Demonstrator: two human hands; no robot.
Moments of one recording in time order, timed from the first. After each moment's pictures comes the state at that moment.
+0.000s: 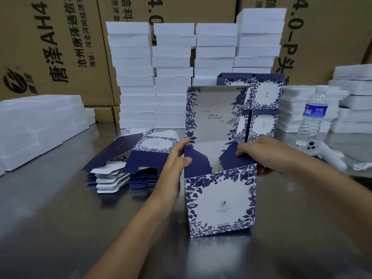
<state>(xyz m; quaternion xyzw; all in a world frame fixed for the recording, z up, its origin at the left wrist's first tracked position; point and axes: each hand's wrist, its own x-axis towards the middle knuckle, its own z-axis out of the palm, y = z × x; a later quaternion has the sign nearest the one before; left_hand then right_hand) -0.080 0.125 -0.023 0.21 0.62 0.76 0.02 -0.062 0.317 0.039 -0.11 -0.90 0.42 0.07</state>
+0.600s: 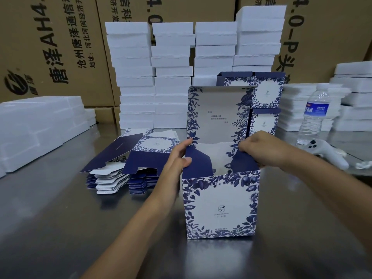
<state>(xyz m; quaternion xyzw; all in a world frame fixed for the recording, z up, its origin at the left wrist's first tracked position) -0.084 0.124 -0.028 0.23 0.64 0.74 0.03 -0.081 0.331 0.035 -0.04 -0.92 0.38 0.08</state>
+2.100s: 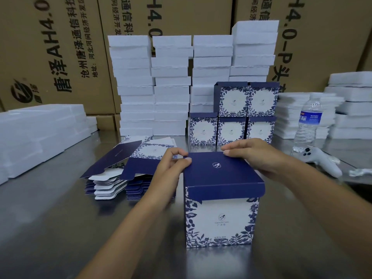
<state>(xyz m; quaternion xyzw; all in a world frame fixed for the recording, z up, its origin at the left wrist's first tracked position) -0.091 0.128 -0.016 0.16 0.65 0.74 0.02 -0.080 0.335 0.032 -0.03 -0.82 0.57 0.05</state>
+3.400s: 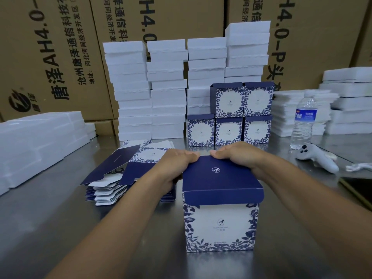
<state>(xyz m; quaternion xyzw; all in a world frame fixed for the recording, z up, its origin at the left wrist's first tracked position) -0.110 0.146 0.021 0.11 0.73 0.66 0.13 -0.076 0.310 0.041 -0.09 -0.80 0.59 -0.01</state>
